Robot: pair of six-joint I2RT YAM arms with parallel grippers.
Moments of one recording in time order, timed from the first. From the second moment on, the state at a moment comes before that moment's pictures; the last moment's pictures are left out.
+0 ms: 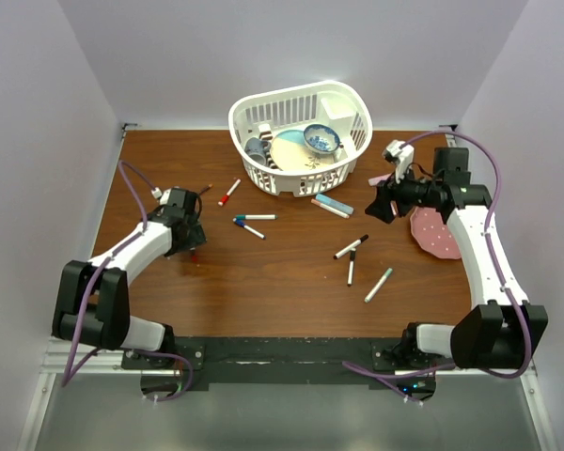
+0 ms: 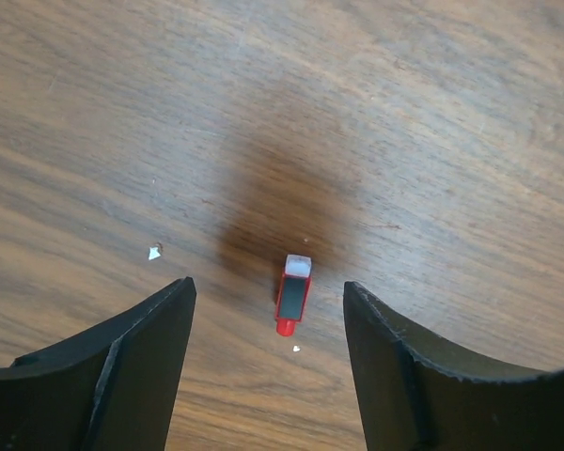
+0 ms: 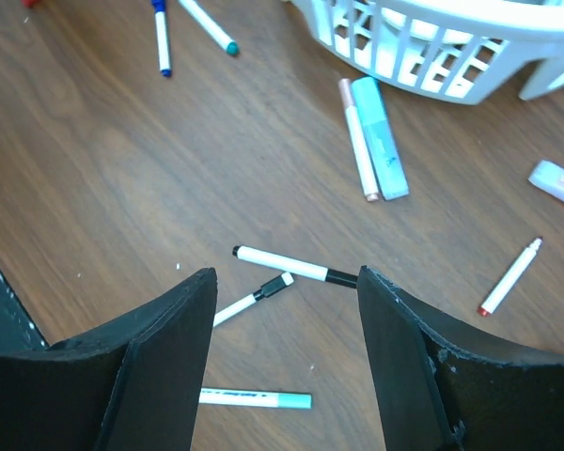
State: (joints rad) left arm -0.20 1.40 0.79 -0.49 -0.33 -0.54; right arm -0.03 1.28 1.20 -0.76 -0.75 -0.50
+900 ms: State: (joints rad) left arm -0.20 0.90 0.66 -0.19 0.19 -0.22; right arm 0.25 1.45 0.98 -0.93 -0.46 -1.13
